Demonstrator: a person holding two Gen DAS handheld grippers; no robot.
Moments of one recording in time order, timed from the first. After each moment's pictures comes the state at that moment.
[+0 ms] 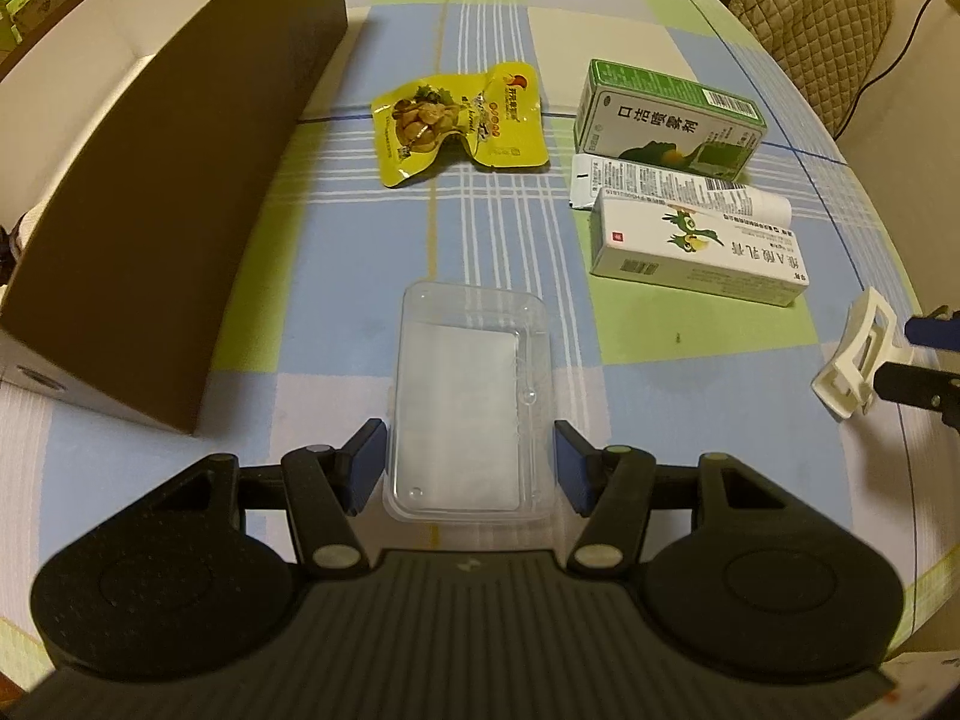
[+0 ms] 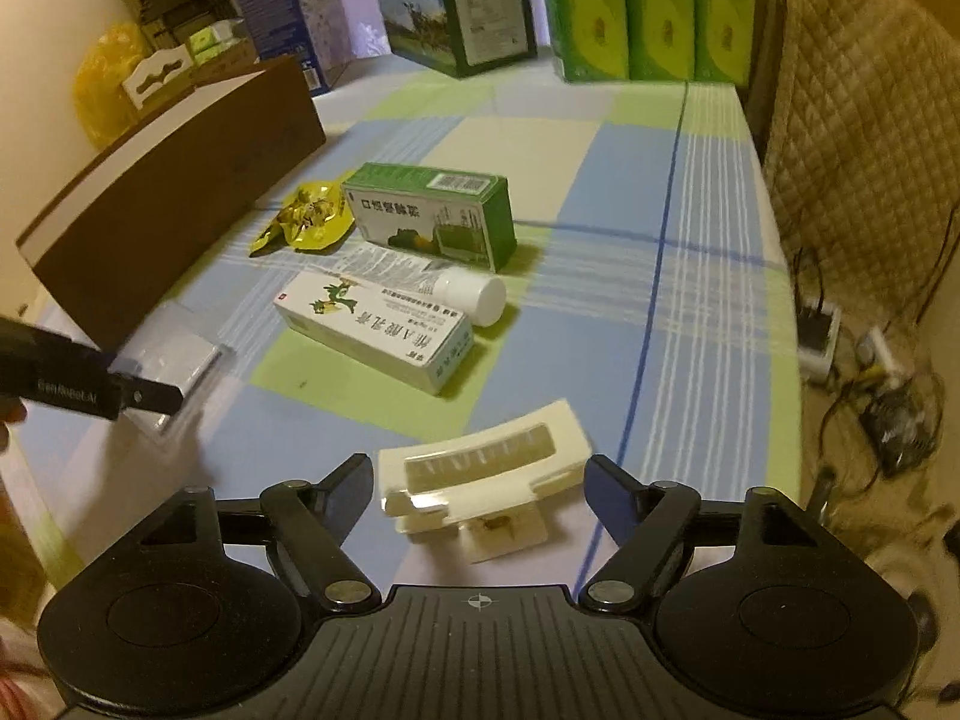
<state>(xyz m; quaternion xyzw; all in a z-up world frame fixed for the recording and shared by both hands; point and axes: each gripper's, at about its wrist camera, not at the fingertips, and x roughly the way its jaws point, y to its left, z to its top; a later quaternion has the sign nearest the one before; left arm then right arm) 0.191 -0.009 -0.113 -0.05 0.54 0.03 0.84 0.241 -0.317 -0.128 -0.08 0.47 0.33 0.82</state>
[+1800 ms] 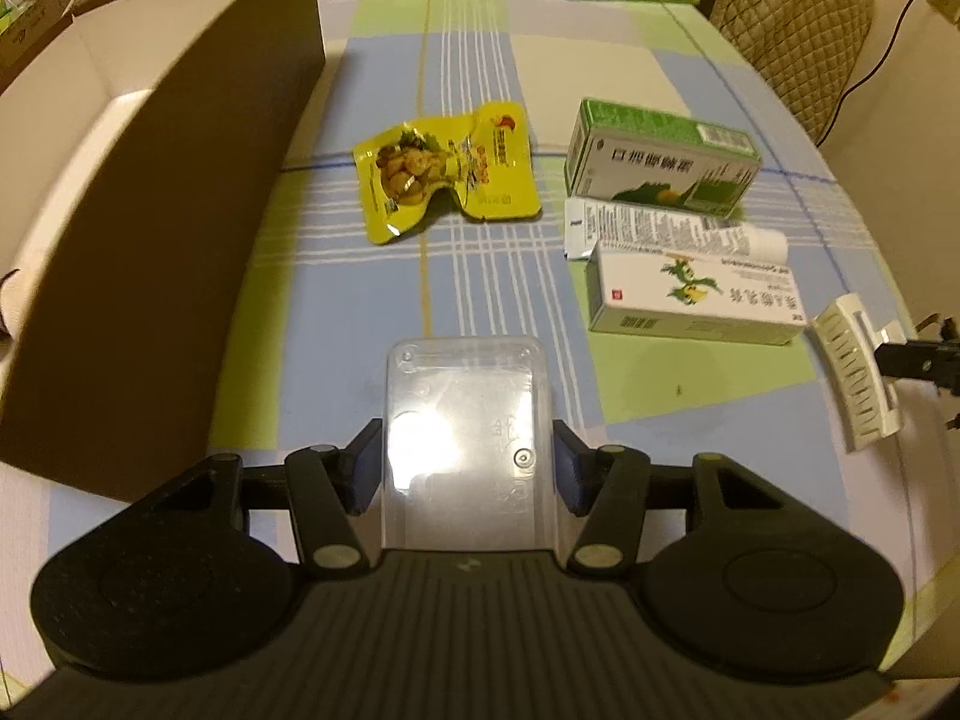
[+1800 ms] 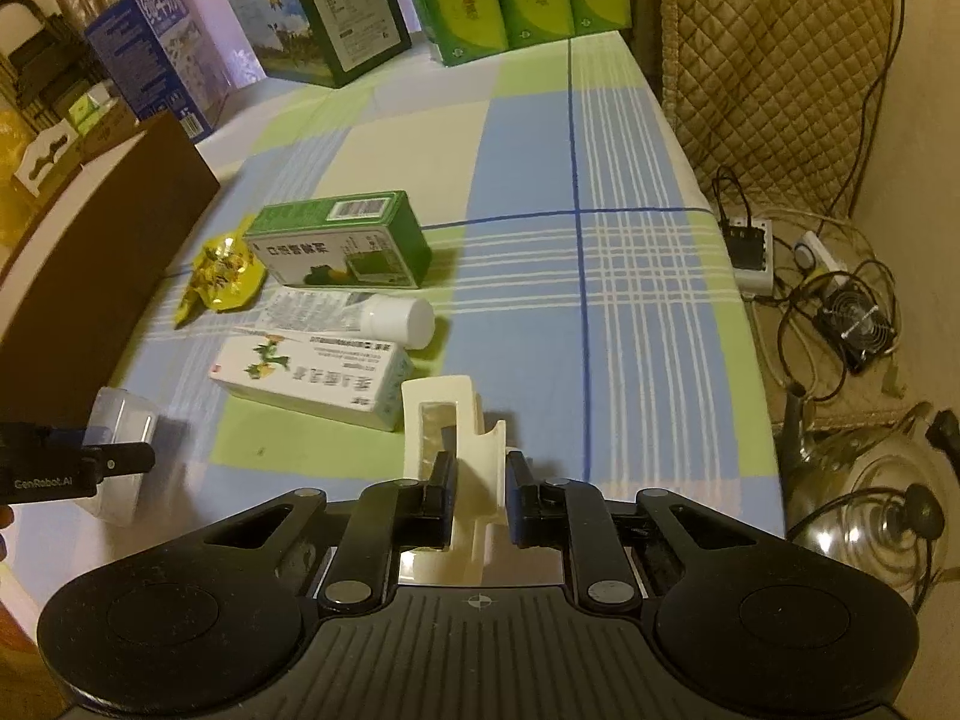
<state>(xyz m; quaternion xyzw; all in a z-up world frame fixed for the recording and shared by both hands) 0.213 0.003 -0.109 -0.04 0.53 0.00 0.85 0.256 -0.311 -0.116 0.00 0.51 0.23 0.83</state>
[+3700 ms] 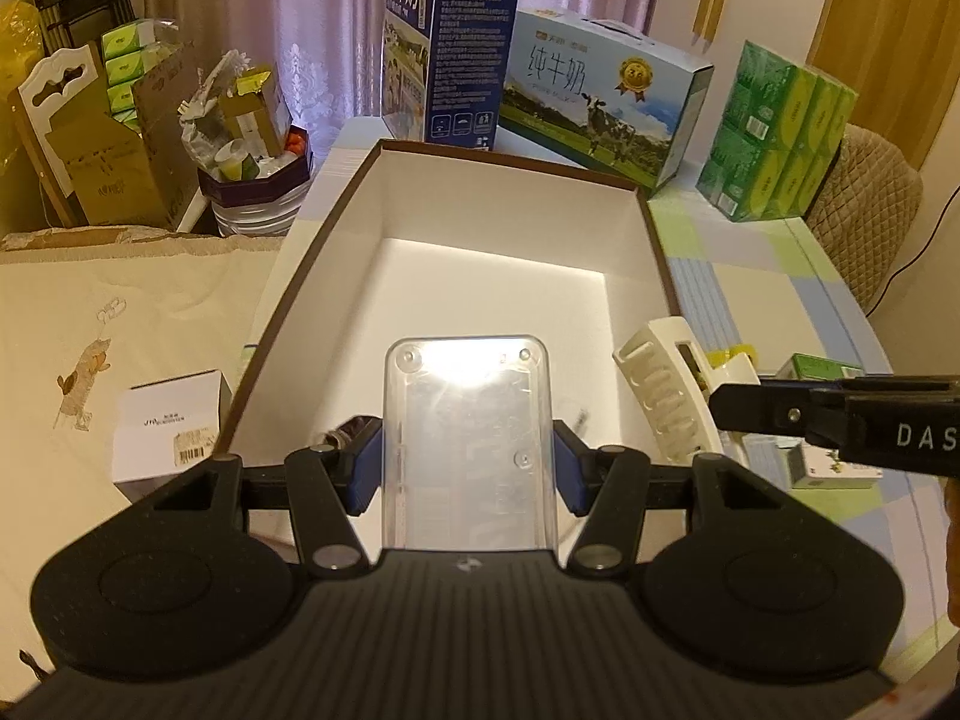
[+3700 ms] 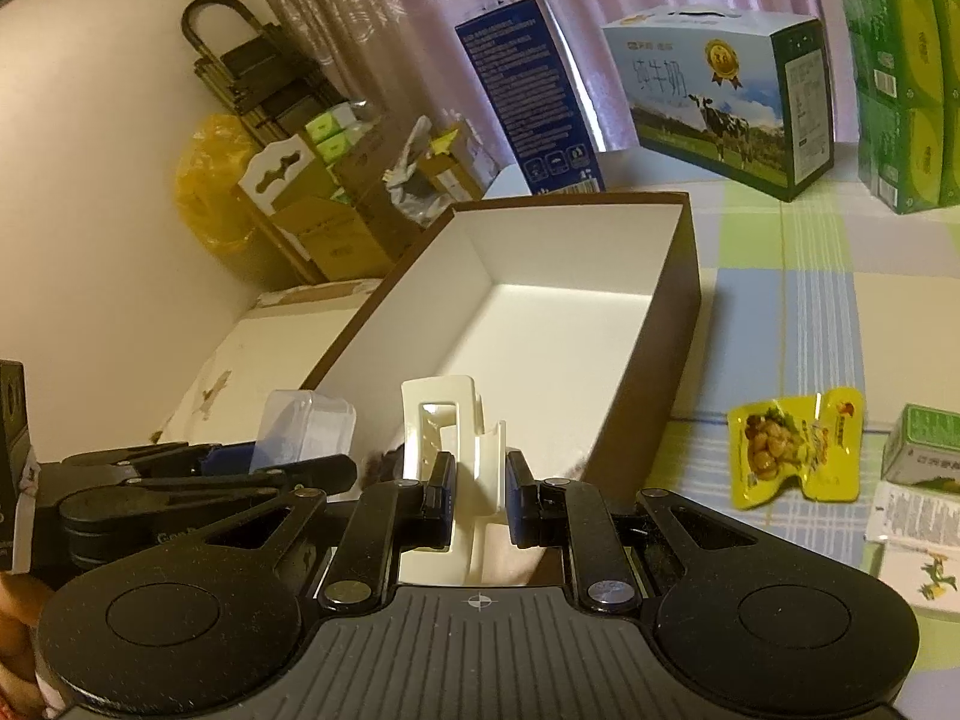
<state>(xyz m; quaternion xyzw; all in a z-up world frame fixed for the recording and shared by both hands) 0.179 0.242 0.003 -0.07 0.42 0.05 0.90 0.199 0.020 -0.037 0.04 0.43 0.41 0.80</state>
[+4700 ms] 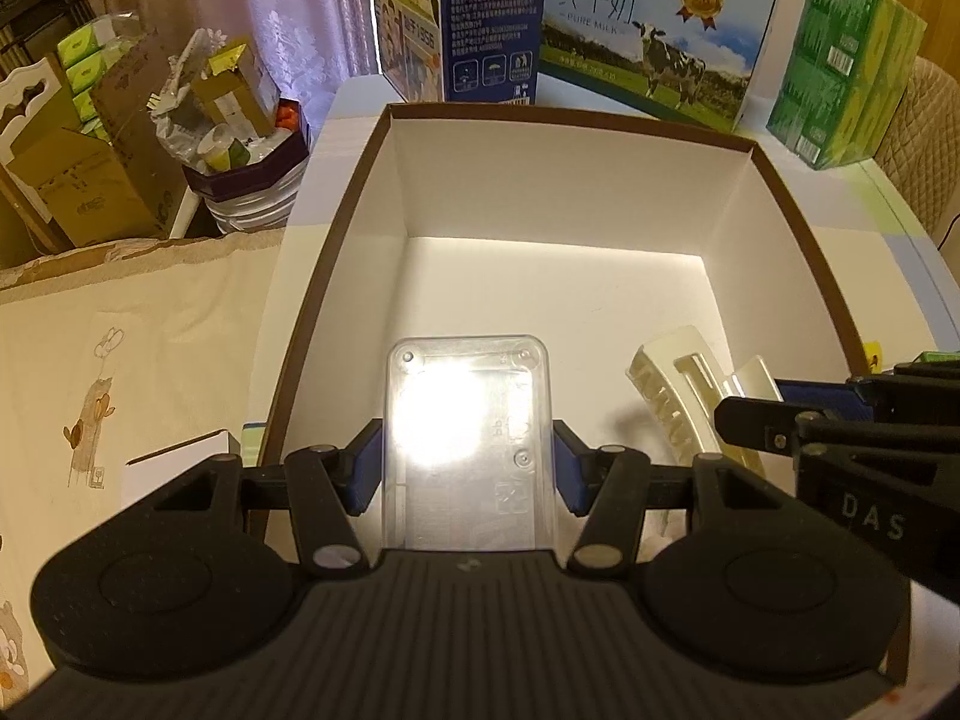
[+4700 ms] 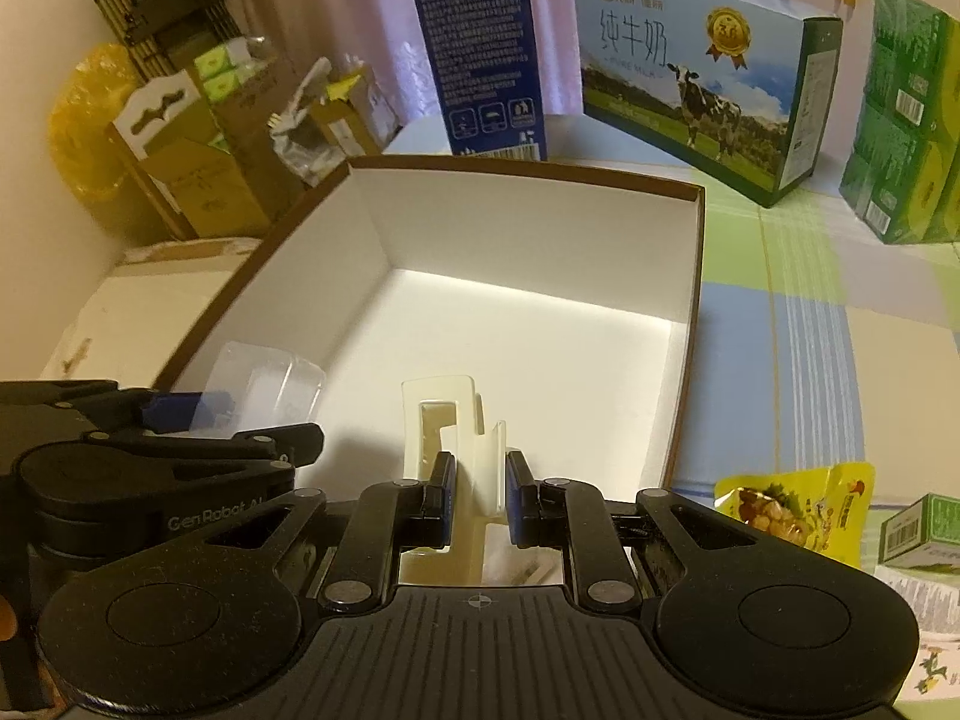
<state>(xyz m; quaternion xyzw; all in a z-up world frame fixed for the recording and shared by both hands) 0.295 0.284 -0.055 -0.01 0.48 0.05 0.88 0.259 0.121 -0.091 -0.06 0.46 0.30 0.83</state>
